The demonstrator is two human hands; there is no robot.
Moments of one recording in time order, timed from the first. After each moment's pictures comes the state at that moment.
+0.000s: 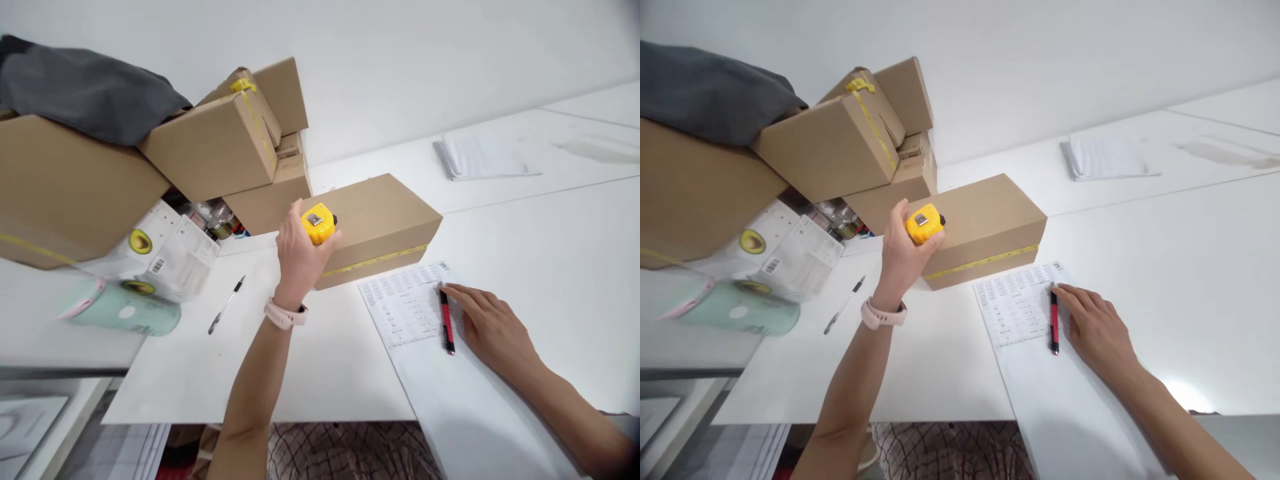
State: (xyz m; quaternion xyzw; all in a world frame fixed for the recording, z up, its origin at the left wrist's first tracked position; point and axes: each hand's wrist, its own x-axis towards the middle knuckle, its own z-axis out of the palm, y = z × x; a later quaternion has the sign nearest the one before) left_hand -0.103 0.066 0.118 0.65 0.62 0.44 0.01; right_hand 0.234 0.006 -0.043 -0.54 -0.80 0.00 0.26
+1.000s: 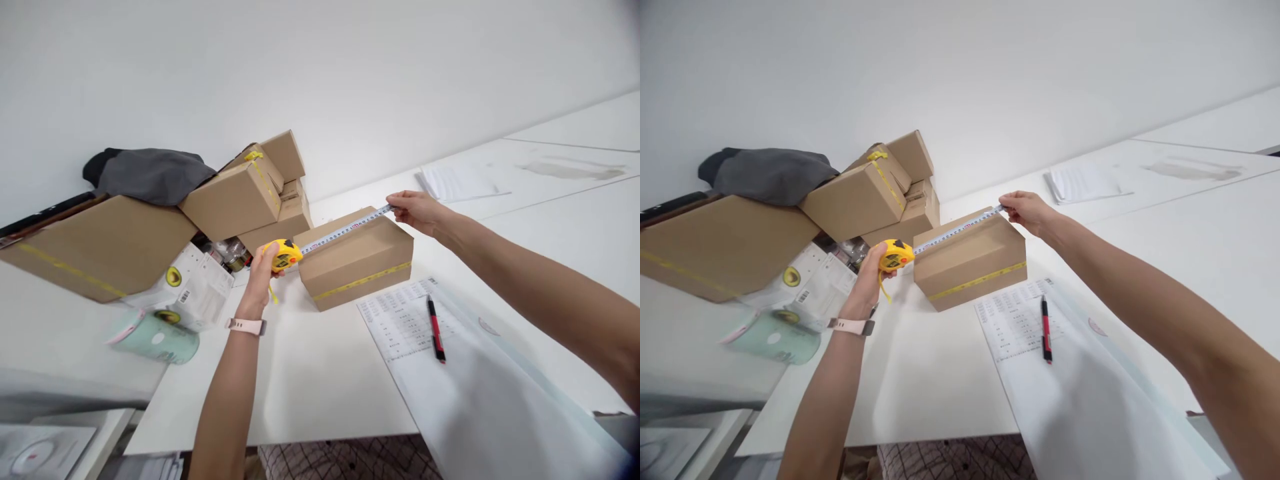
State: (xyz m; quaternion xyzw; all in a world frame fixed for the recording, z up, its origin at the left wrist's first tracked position) left_hand -0.159 0.056 0.155 0.47 0.58 0.57 0.33; right_hand 0.164 0.179 0.148 -0.46 -0.47 0.53 0.53
